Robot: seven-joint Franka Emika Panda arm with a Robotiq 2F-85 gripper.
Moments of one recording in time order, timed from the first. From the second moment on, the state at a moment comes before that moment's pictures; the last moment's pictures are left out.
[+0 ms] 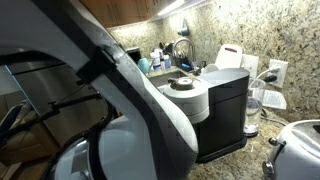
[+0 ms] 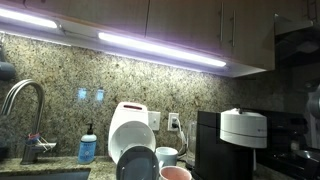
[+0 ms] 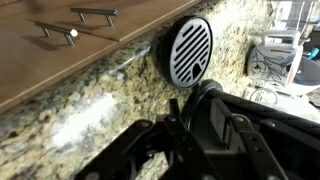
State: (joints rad) arm -0.25 0.26 -0.28 -2.60 1.72 2.38 -1.28
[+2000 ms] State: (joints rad) arm -0.07 0.05 -0.09 -2.77 1.92 2.61 -1.80
